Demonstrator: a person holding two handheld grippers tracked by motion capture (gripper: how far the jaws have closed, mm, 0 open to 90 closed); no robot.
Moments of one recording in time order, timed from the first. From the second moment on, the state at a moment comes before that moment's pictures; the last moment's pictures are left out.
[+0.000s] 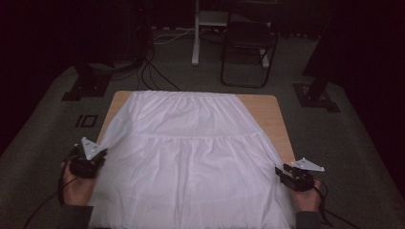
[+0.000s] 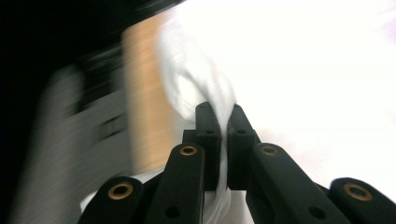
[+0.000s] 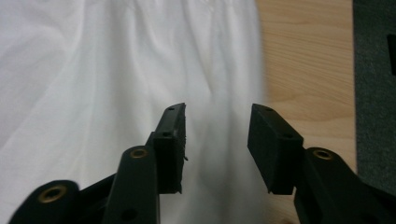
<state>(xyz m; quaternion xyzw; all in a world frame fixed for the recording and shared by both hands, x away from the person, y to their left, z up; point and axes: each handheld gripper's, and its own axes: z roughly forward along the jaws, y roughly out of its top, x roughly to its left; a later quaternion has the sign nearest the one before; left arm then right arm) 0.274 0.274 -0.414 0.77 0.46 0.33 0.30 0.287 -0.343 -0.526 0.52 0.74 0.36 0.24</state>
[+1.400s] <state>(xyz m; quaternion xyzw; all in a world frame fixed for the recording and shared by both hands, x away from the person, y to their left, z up) 0.341 0.176 -0.515 0.82 0.47 0.17 0.29 0.308 -0.197 -0.520 0.42 0.83 0.33 0.14</state>
